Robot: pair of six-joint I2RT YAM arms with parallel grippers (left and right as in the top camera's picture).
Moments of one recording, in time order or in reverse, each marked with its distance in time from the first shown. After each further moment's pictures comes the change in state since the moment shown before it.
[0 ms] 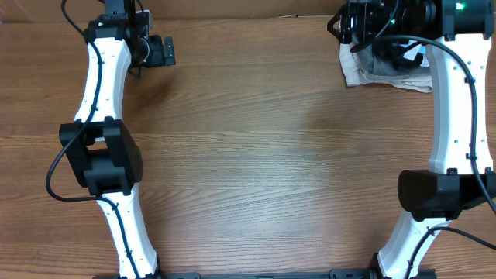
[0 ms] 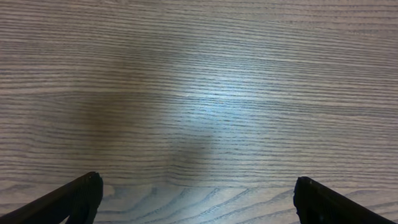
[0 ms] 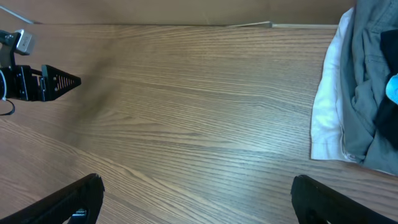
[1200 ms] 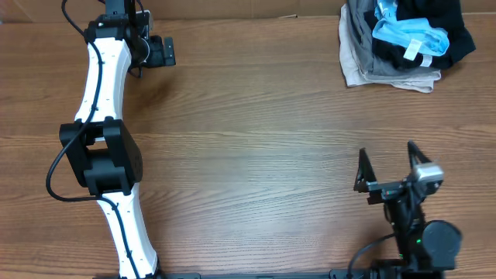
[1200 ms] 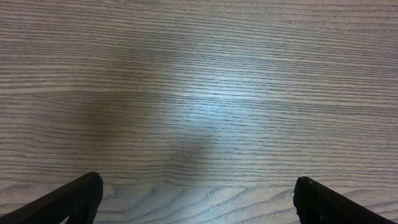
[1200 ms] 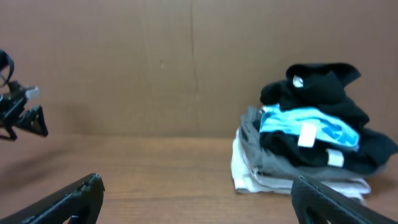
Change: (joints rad) left arm 0.000 0.000 -0.002 0.000 0.003 0.000; right arm -0.035 -1.917 -2.219 1.330 0.269 0.082
